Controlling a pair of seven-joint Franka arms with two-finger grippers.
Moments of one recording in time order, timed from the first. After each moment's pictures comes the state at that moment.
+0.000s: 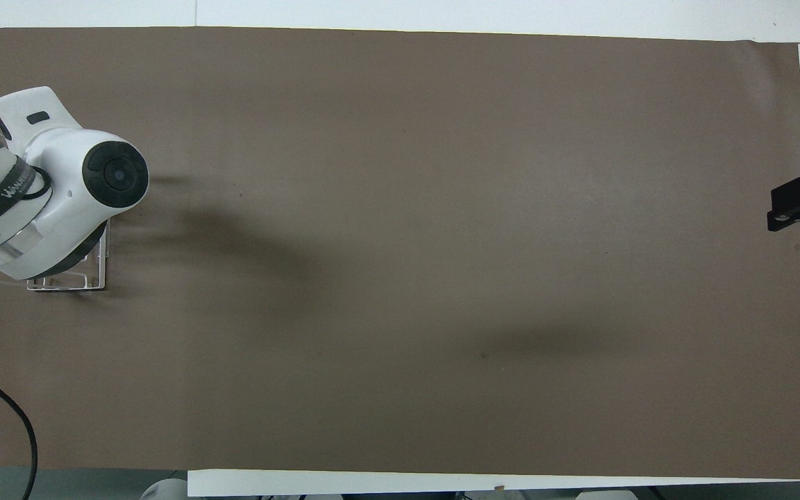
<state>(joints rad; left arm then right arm) -0.24 0.16 0.03 -1.98 1.09 2.03 -1.99 -0.04 0.00 -0.01 -1.50 -0.08 1.33 0.09</state>
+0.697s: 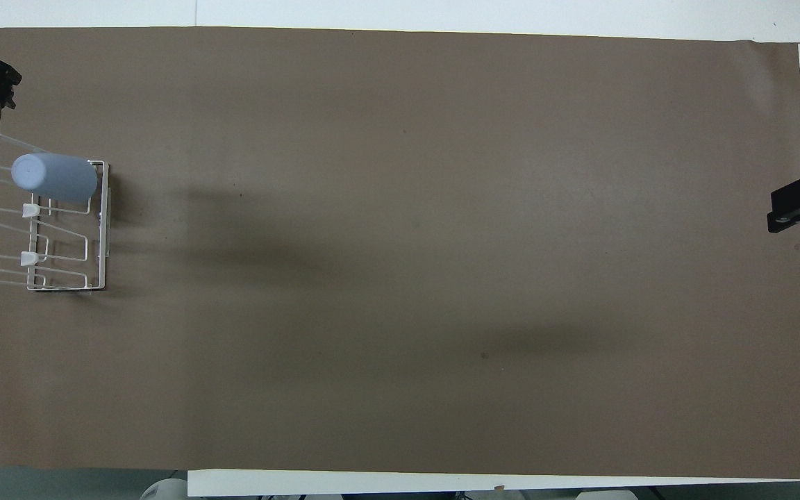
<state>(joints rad) -0.21 0.13 0.05 -1.59 0.41 1.71 -1.21 -0.04 0.00 -0.01 -1.50 -0.08 1.33 0.05</state>
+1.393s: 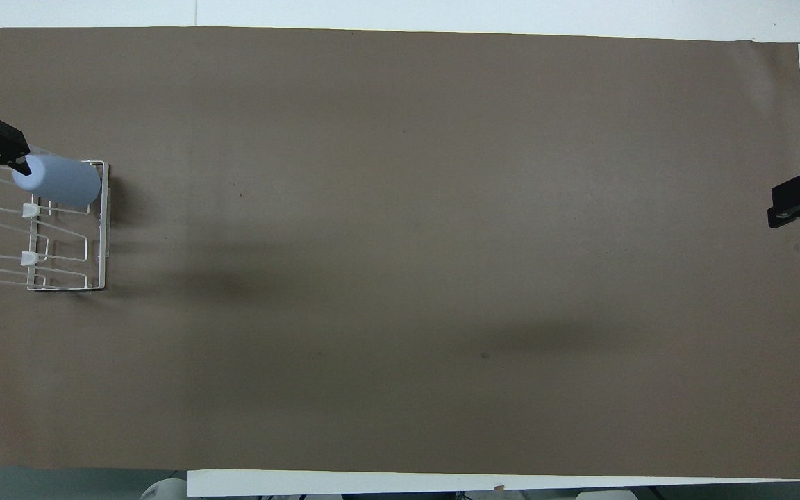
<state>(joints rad) -0.11 0.09 0.05 -1.58 0.12 1.57 -0.36 -0.04 0.00 -0.01 -1.50 -0.08 1.35 0.05</state>
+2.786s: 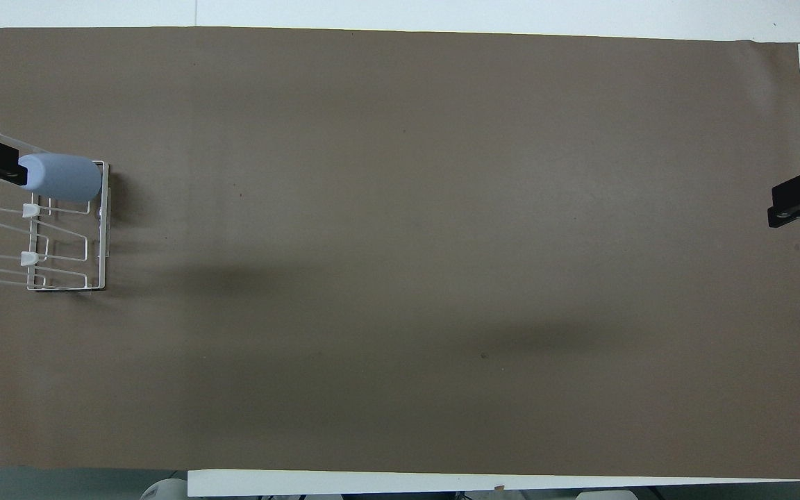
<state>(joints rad) -0.07 0.04 0.02 -1.59 0.01 1.59 0.00 -0.04 0.00 -0.01 -1.50 -0.08 1.35 0.05</state>
